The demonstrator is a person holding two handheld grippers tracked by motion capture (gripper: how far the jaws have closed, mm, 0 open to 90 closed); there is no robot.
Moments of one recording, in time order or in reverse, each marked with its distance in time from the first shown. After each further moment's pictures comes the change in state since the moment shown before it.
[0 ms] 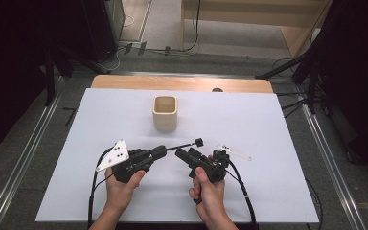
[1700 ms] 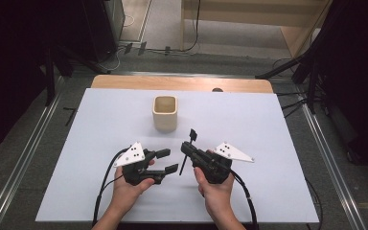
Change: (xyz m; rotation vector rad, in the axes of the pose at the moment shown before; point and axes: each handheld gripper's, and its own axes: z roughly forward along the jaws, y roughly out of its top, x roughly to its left) left arm -0.009 -0.009 0.022 0.202 -0.035 -0.070; right arm 0.027 0.007 -0.011 -0.055 -0.066 -0.497
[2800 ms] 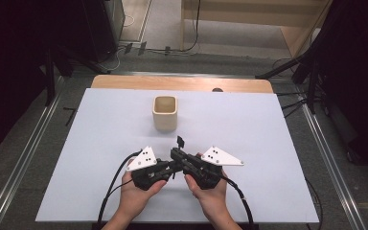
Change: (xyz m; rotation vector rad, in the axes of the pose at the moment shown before) left arm -0.019 0.000 0.017 0.049 0.002 0.004; right arm 0.018 -0.007 0.009 0.032 0.073 -0.125
